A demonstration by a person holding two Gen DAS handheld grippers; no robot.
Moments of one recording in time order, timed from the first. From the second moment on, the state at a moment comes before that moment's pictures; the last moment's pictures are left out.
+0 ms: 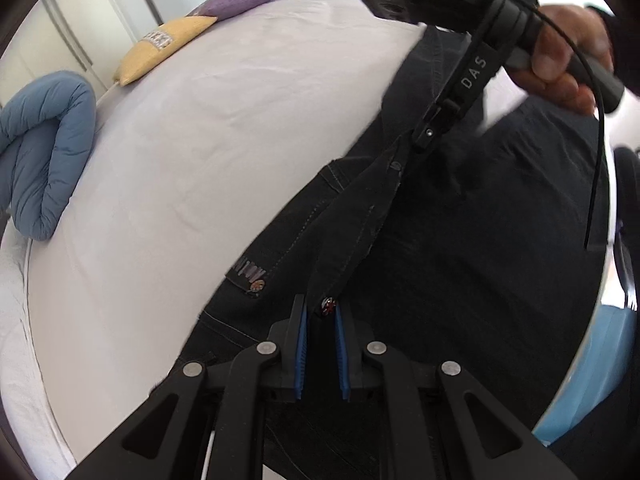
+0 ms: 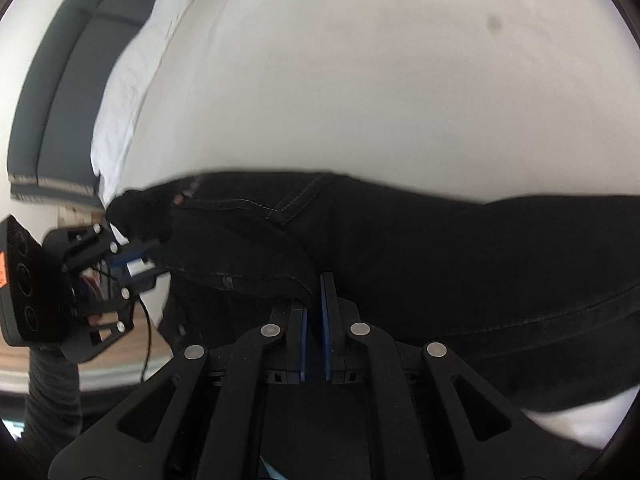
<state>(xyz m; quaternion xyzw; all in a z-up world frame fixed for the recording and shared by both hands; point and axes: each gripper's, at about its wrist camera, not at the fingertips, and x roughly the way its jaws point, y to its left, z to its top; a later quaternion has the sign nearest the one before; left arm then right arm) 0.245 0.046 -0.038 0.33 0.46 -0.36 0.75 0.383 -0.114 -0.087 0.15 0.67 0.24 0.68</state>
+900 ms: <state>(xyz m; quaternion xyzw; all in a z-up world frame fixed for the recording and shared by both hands) 0.084 0.052 -0.090 0.41 0.45 -0.38 0.69 0.224 0.102 -0.100 -0.35 0.59 0.23 0.69</state>
